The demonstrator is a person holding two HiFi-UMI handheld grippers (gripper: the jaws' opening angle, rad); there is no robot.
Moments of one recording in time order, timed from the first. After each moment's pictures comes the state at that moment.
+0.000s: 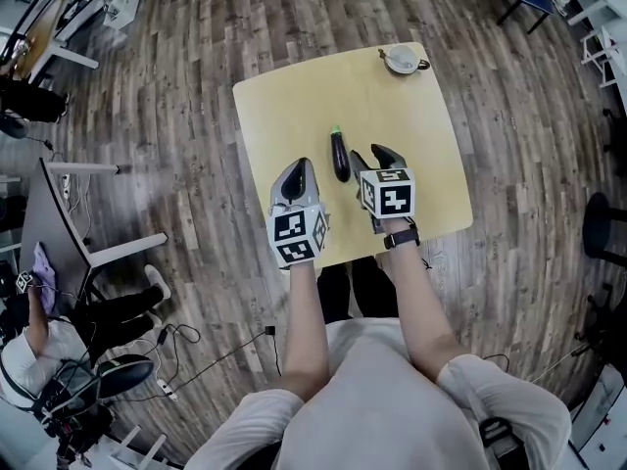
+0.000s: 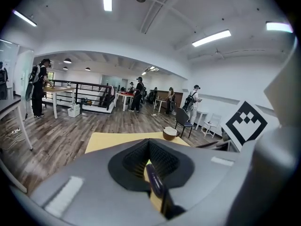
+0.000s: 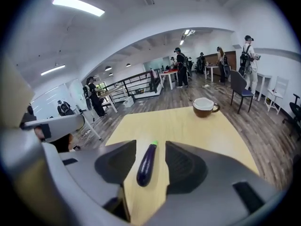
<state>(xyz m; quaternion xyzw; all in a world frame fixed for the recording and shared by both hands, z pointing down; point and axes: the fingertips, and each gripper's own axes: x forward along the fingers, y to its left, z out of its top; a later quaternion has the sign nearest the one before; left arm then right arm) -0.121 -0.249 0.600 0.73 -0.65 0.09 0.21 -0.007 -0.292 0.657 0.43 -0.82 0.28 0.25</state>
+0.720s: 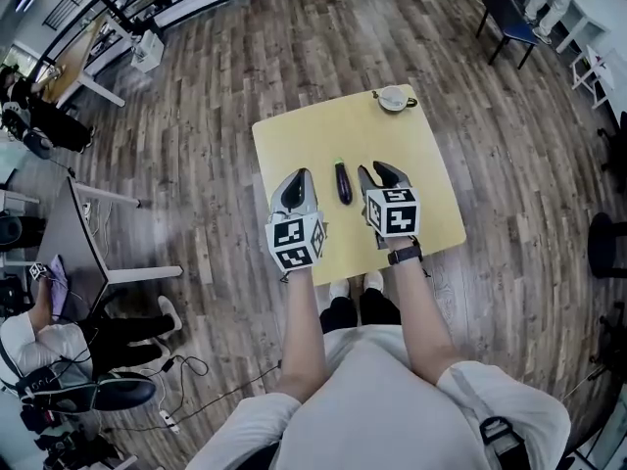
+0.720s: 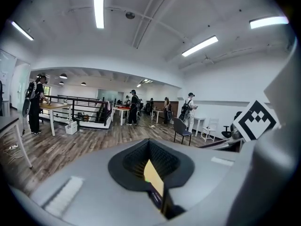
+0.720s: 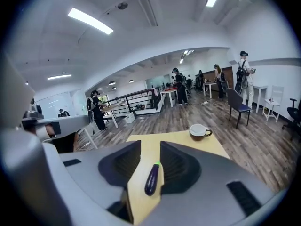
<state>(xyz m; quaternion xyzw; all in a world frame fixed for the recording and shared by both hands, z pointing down) -0.117 -0.241 0.493 0.74 -0.65 0.07 0.13 0.013 -0.278 0.542 0.46 -0.85 0.22 0.17</state>
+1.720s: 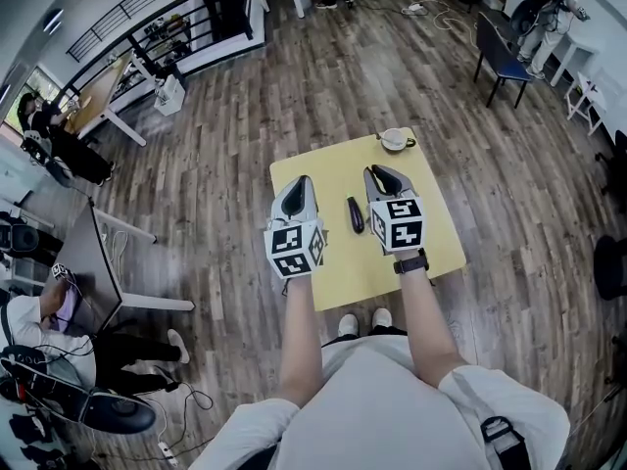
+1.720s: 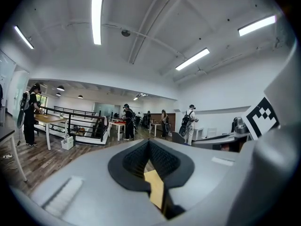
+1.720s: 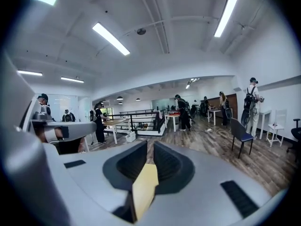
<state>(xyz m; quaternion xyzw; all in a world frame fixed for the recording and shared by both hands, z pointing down) -0.118 -0.222 0.392 0.76 -0.65 0.02 0.06 0.012 -0.261 0.412 0.46 -0.88 0.09 0.09</state>
